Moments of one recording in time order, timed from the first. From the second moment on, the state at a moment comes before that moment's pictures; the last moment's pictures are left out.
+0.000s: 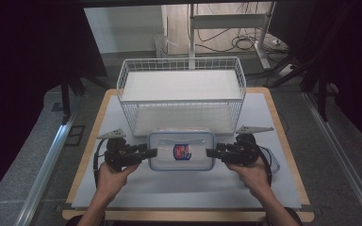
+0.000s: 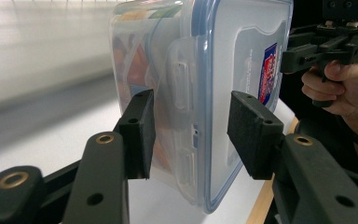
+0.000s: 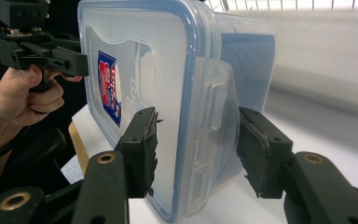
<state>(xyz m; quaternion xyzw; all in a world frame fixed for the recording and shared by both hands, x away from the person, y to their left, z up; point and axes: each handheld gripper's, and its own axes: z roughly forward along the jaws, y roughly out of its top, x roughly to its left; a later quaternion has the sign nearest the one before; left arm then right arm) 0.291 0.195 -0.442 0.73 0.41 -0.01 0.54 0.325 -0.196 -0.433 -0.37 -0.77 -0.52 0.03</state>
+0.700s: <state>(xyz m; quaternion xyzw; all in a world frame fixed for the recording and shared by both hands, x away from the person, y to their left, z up) 0.326 0.197 -0.379 0.73 0.40 0.02 0.55 0.361 -0.195 -0.369 -0.36 -0.76 -0.54 0.01</state>
